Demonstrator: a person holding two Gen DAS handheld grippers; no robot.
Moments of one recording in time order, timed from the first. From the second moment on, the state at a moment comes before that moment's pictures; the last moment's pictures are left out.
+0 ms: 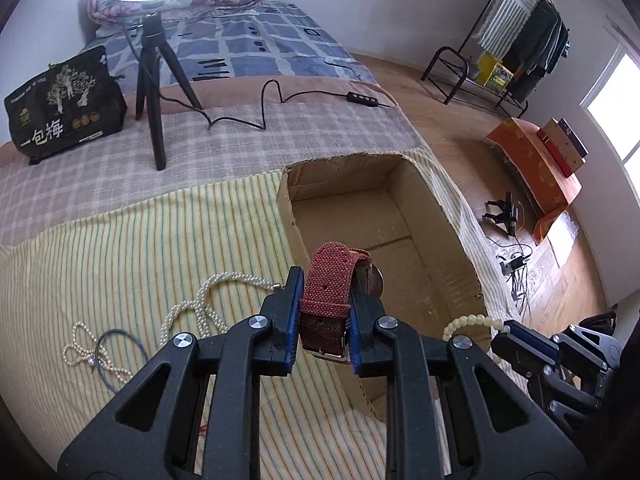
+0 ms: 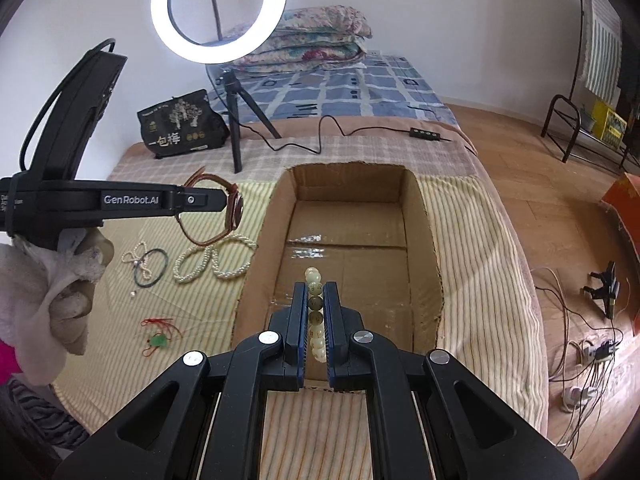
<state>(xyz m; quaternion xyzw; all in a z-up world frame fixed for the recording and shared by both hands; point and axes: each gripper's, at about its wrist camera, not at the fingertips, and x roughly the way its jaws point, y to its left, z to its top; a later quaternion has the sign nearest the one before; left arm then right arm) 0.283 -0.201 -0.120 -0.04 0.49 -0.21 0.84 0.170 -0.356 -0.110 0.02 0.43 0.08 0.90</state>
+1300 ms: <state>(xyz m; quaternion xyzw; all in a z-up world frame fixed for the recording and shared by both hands) 0.291 -0.215 -0.113 0.01 0.45 -0.20 0.87 0.170 -0.353 -0.116 -0.02 0.42 0.04 0.91</state>
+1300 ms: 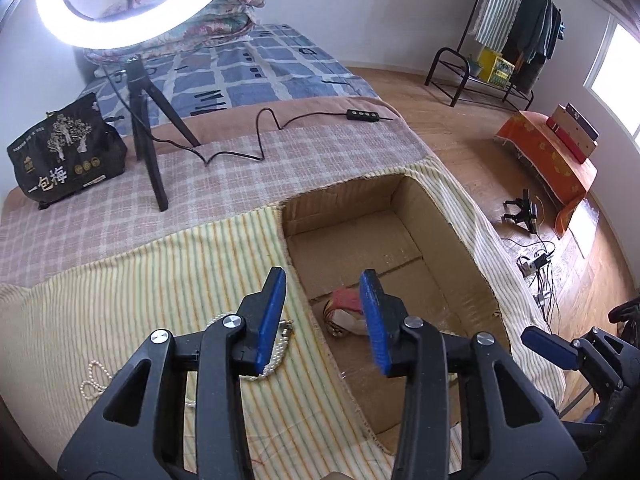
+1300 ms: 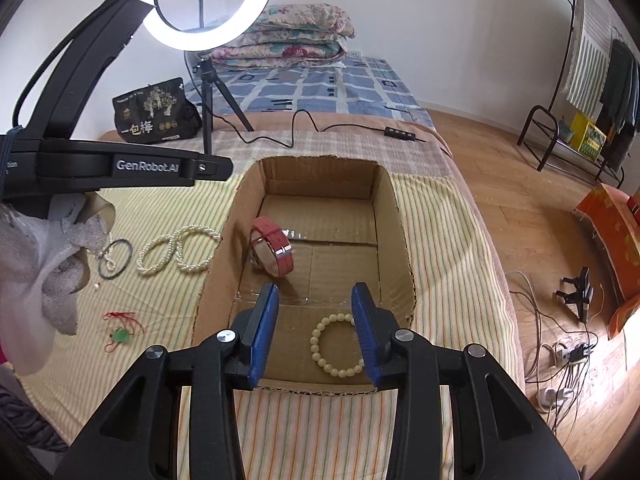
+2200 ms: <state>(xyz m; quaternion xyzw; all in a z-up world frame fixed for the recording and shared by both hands) 0.245 0.033 -0.111 -0.03 0.46 -0.09 0.88 0.152 -0.271 -0.092 -0.05 0.37 0.10 0.92</state>
